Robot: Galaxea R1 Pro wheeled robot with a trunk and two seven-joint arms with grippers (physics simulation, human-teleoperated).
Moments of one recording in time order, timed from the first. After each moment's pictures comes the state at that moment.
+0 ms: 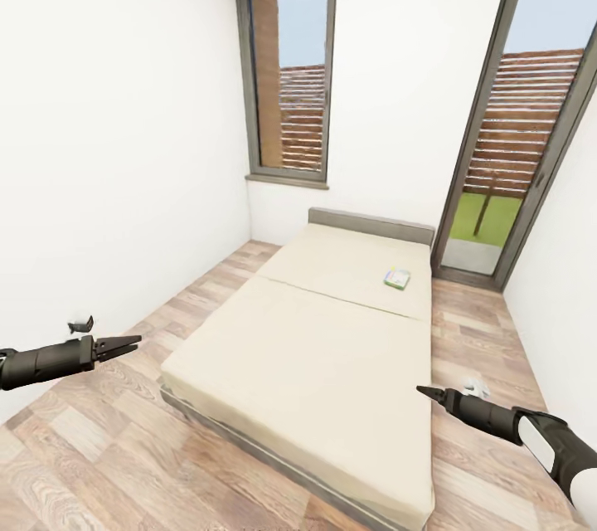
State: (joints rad) left arm -0.62 0.48 0.38 -0.93 -0.06 0.91 -1.56; right arm -0.65 -0.39 -0.02 -0.36 -0.44 0.43 0.85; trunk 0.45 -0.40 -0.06
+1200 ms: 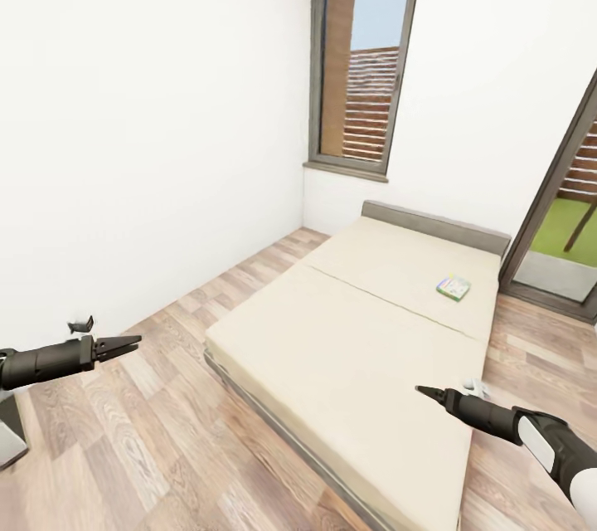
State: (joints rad) left arm -0.62 0.48 0.38 -0.93 -0.06 0.91 -1.56; right arm -0.65 -0.39 -0.02 -0.36 -0.44 0.42 0.85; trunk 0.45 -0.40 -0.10
